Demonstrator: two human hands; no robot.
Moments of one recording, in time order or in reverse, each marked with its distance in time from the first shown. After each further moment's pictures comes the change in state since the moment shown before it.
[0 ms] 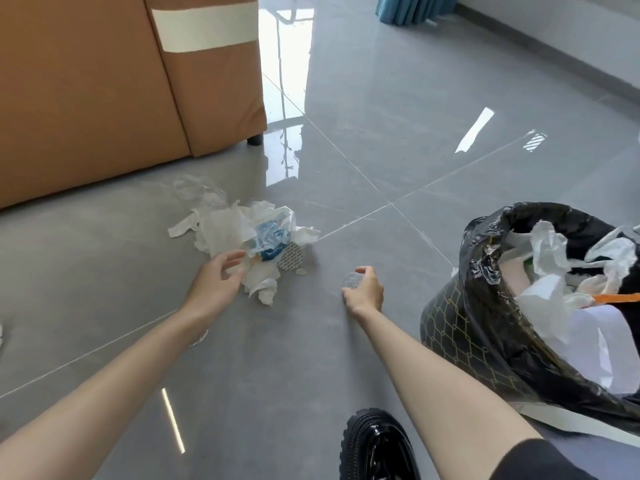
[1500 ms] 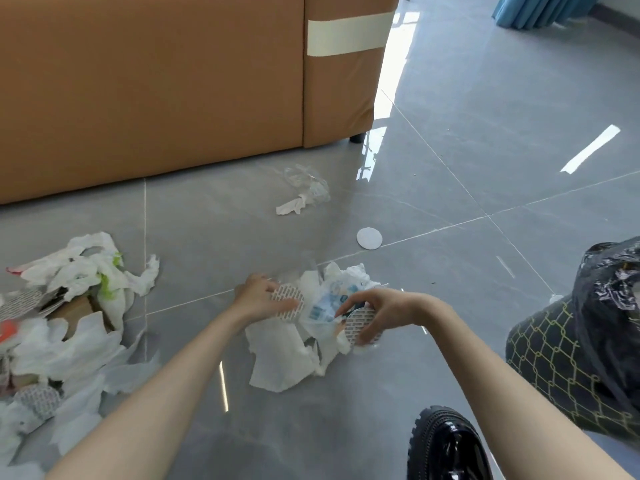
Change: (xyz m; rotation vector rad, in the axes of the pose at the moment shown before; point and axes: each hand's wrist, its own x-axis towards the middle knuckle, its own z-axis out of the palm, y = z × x) left_hand -0.032 -0.090 -0.076 0.411 -0.112 -0.190; right_hand -0.091 -0.083 0.003 -0.378 -1.194 -0.451
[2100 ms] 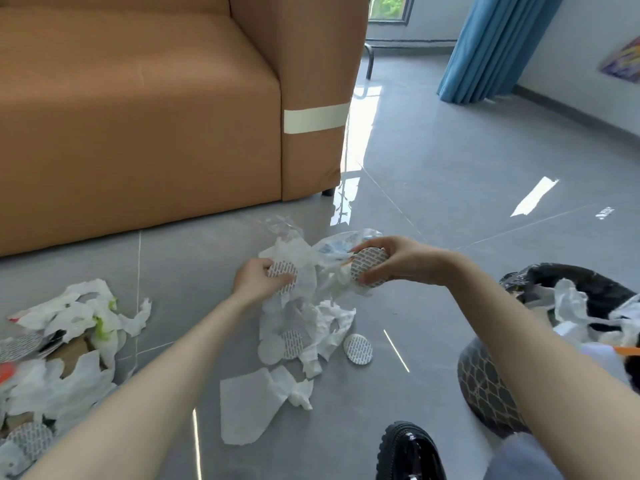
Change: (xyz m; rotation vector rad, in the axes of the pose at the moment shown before) left_hand -0.050 0.105 -0.062 -0.243 0.231 0.125; right_hand -0.128 -0.082 -0.080 0.257 0.324 -0.170
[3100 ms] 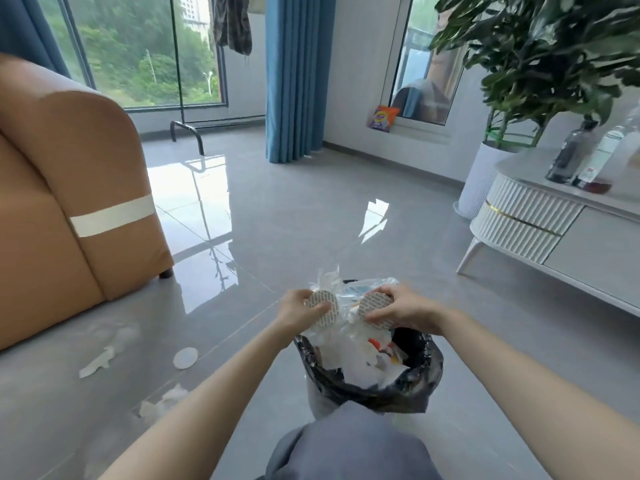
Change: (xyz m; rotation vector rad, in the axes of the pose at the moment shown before) left_hand -0.117 0.268 0.207 -0.094 -0.483 0.381; right_hand -0.276 0.106 -0.130 0.212 0.627 0.214
